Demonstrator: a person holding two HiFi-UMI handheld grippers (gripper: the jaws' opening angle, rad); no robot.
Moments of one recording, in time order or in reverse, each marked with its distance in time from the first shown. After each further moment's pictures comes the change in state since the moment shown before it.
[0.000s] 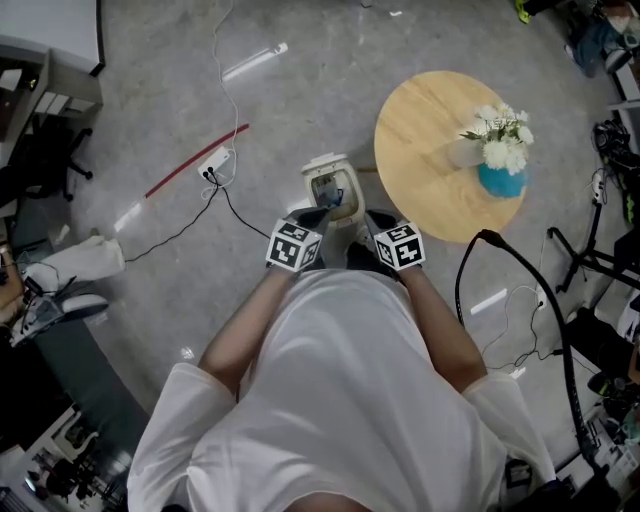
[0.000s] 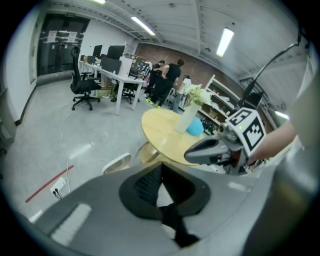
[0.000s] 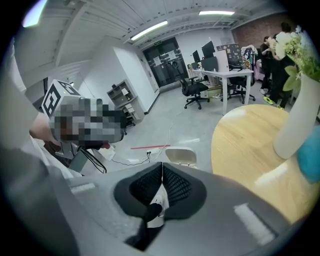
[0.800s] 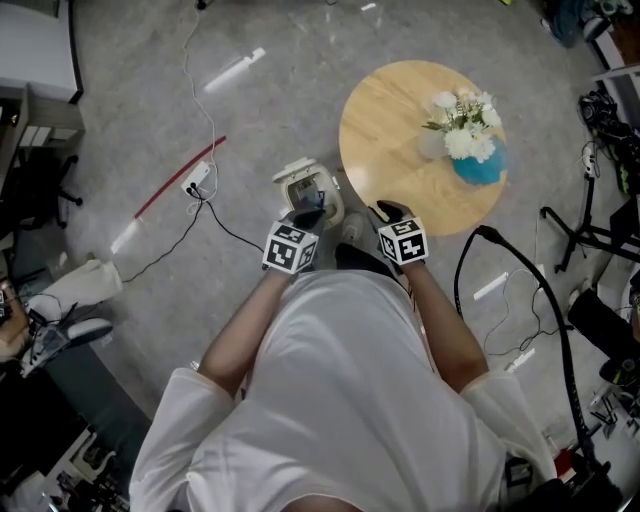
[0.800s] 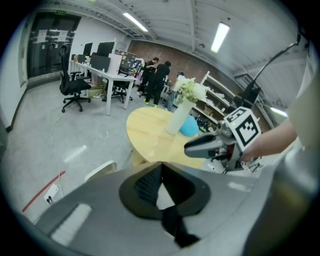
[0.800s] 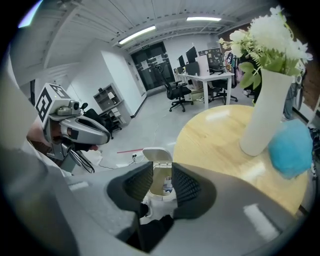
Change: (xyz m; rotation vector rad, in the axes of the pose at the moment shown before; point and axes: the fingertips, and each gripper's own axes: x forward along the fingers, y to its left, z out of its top) left arm 0.062 -0.048 0.035 0.046 0.028 -0.049; right arm -0.049 -0.102 -0.014 0.073 -0.032 -0.130
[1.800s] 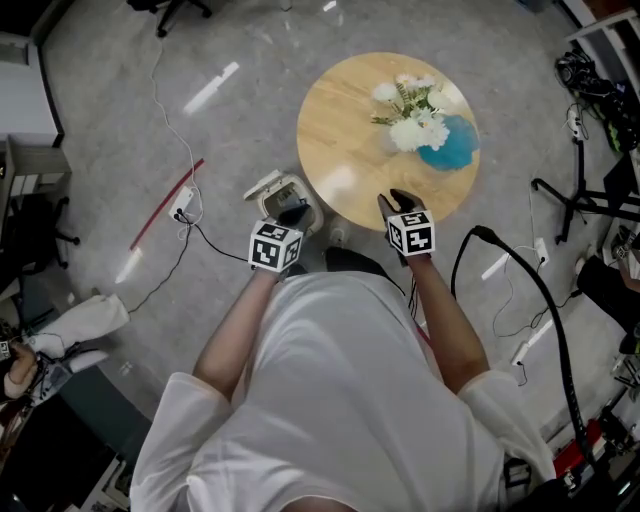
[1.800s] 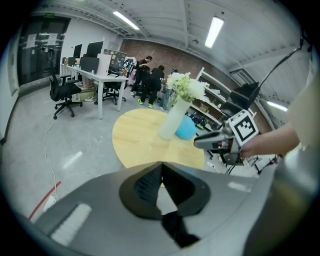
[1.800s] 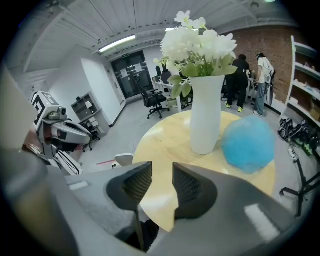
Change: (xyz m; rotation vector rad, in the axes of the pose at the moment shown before) left arm 0.054 -0.026 0.043 0.063 0.020 -0.021; right arm -0.059 -0.124 -0.013 0.130 -0.083 -0.205
